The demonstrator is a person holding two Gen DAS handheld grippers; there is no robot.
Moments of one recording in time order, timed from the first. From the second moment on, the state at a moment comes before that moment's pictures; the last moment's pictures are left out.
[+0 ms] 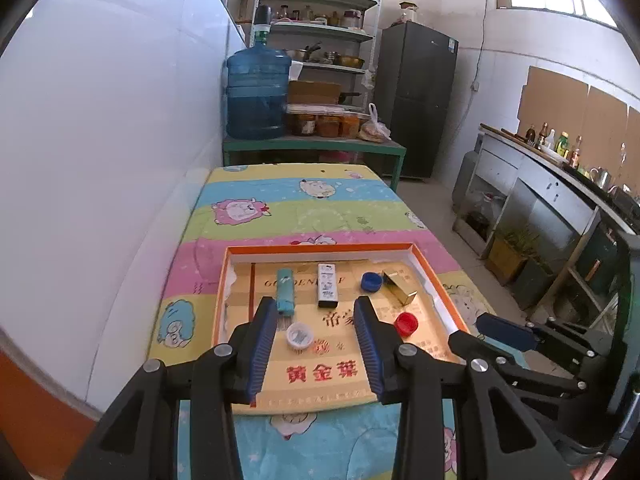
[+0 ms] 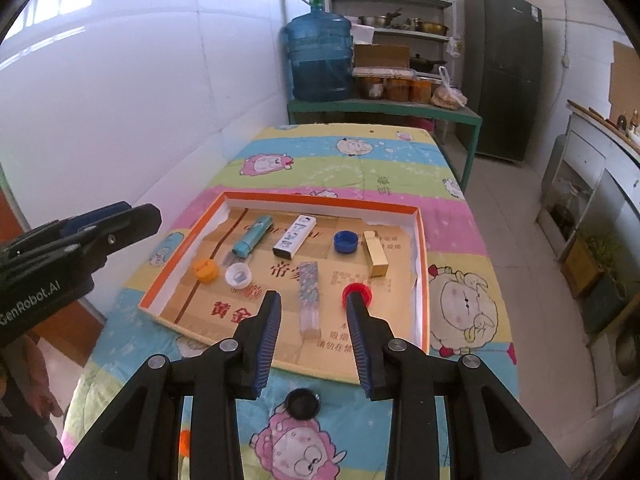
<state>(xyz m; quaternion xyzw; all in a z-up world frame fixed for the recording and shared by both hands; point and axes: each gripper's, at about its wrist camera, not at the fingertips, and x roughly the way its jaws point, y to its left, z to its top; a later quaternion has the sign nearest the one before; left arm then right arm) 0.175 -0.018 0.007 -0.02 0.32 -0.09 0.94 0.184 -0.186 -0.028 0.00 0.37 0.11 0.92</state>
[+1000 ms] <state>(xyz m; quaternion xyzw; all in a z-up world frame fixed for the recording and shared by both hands) 0.112 -0.005 -0.016 -0.03 0.31 -0.08 0.95 0.122 -0.180 -0.038 0.00 0.35 0.10 0.93</state>
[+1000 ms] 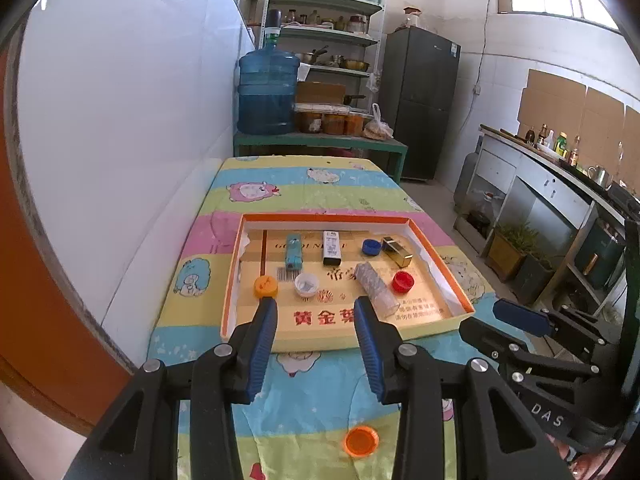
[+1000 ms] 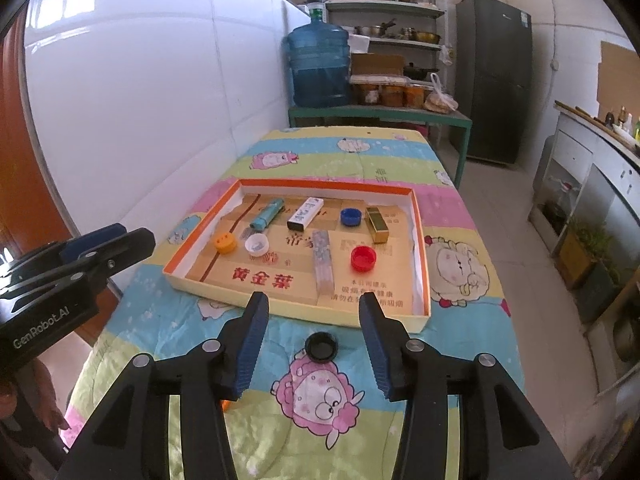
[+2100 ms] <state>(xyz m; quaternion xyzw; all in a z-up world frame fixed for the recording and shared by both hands) 0.078 -0.041 -0.113 -0.01 0.37 -0.16 0.91 0.136 -0.195 -0.098 0.03 0.41 0.10 0.91</state>
